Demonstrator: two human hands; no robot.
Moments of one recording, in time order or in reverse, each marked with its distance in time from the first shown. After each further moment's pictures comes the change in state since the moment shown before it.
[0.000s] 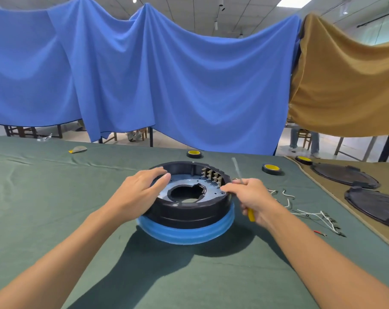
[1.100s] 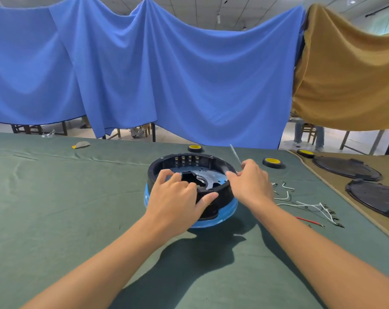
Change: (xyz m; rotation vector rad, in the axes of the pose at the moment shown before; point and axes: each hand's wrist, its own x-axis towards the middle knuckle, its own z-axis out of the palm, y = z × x) left_hand -0.024 0.073 0.048 0.652 0.229 0.278; right_hand -0.001 0.000 0.003 -0.542 0.326 -0.226
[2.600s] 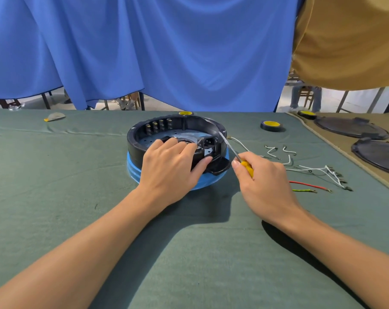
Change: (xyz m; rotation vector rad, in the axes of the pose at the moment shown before) left_hand 0.015 0.006 0.043 -0.067 0.318 0.048; right_hand -0.038 0.056 -0.003 0.037 0.057 -0.518
